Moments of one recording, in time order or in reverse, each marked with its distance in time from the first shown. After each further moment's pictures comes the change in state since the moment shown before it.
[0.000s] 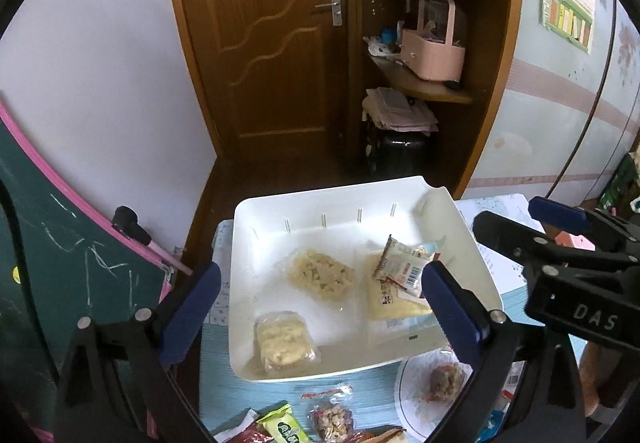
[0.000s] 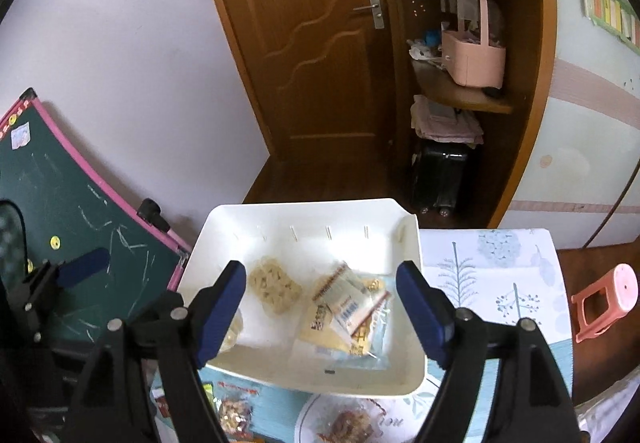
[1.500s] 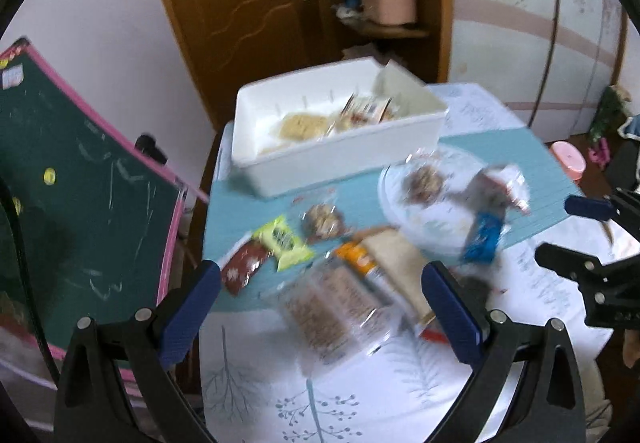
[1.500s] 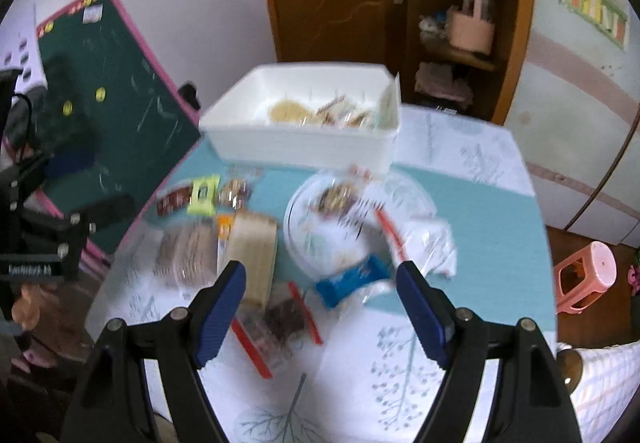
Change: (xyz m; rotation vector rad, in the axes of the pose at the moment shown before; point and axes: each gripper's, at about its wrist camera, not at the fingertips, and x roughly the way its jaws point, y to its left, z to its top) left arm -0.107 -0.018 -0.237 0.119 0.057 0.019; right arm -0.103 0.000 -0.253 -0.156 0.120 -0.007
